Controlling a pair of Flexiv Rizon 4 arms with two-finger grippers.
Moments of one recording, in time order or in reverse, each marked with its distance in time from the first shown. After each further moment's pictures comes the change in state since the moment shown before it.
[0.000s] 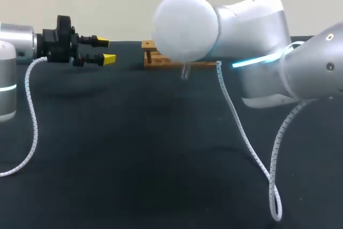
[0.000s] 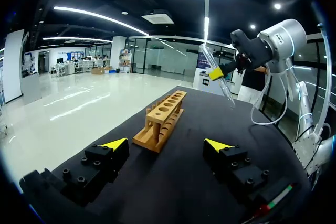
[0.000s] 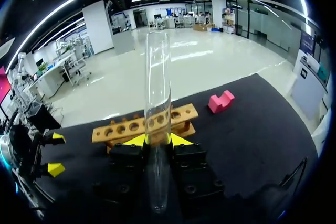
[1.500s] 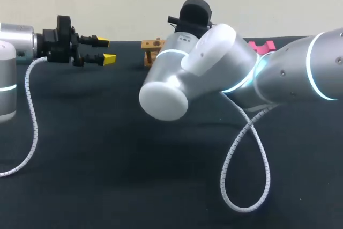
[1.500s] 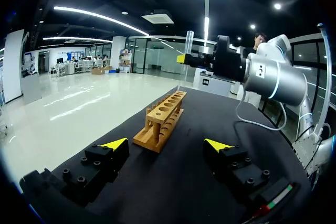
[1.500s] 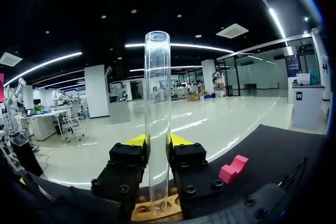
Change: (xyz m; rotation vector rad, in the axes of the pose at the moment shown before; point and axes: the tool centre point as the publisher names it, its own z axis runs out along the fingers) left arm 0.000 0.000 0.000 0.000 0.000 0.000; right arm -0.088 0.002 0.069 0.038 -0.629 -0.003
